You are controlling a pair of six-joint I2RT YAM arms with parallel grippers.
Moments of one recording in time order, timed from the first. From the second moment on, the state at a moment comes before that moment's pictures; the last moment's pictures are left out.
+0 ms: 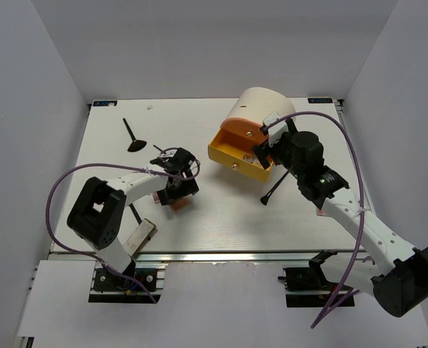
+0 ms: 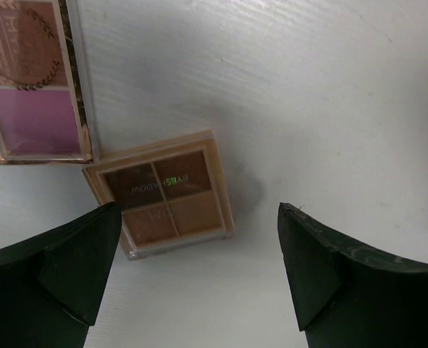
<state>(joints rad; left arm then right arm) -0.56 1.63 0.98 -0.59 -0.22 -0.90 0.55 1.10 0.95 -0.10 0.06 -0.41</state>
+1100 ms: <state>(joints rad) -0.58 1.70 1.01 -0.63 -0.28 -0.96 0.46 1.00 0.95 -0.14 0.03 -0.32</state>
